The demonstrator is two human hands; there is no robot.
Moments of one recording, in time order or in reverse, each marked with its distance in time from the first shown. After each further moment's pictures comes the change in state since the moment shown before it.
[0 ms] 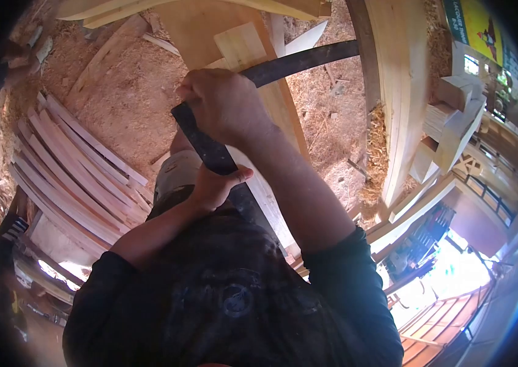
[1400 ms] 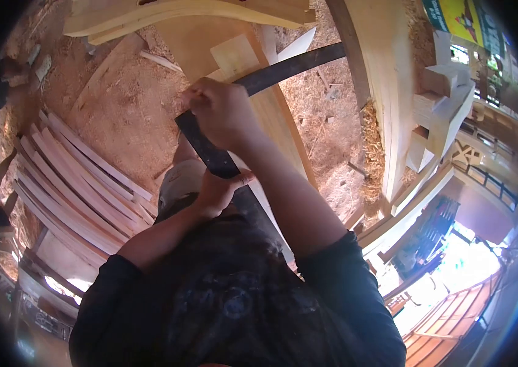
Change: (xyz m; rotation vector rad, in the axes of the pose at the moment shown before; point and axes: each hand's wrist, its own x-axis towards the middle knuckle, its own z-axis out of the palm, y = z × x) left_hand 0.004 -0.007 0.000 -0.037 -0.011 0.056; right_hand -0.004 -0.016 0.006 0.234 0.017 0.324
